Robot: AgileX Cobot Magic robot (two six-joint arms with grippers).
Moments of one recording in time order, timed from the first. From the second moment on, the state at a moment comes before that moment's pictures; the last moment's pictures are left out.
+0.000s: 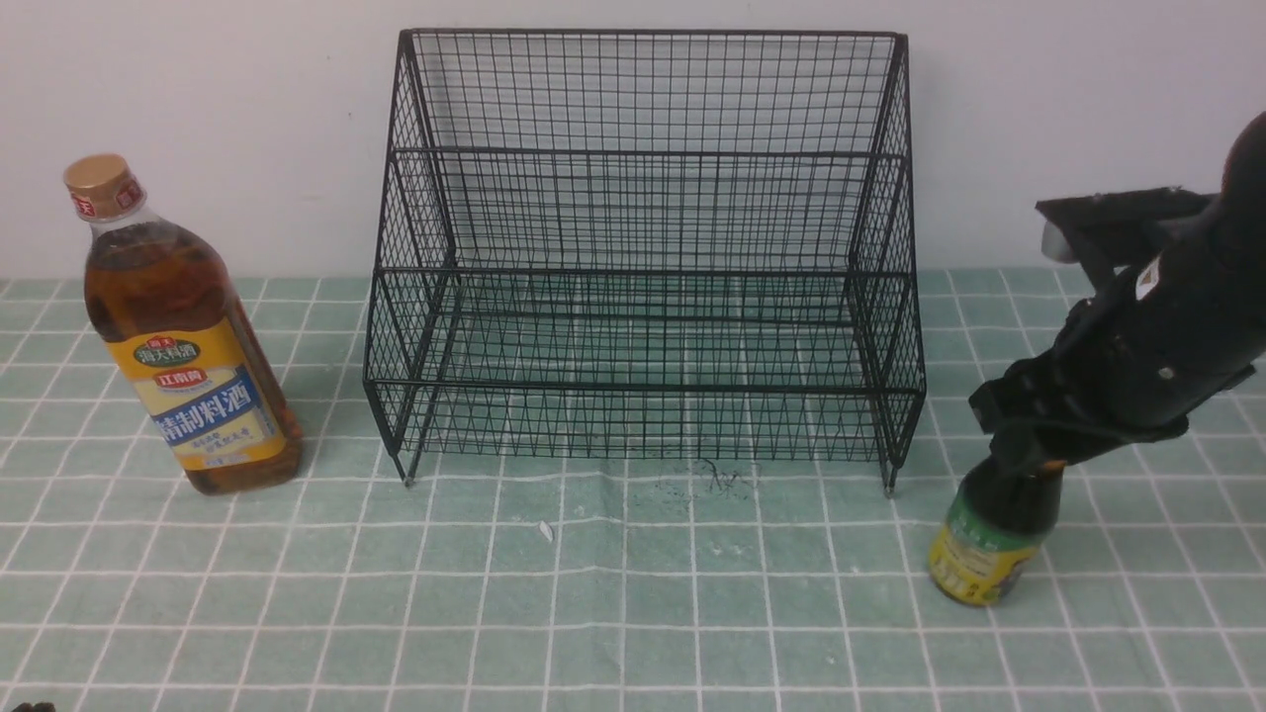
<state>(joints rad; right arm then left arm) 0.24 1.57 -1.19 0.12 1.04 -0.04 0.00 -0.01 0.03 0.04 0.38 -0.04</state>
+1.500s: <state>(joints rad) 0.30 1.78 -1.65 0.23 1.13 -0.24 0.00 -0.01 0.03 0.04 0.38 -0.04</state>
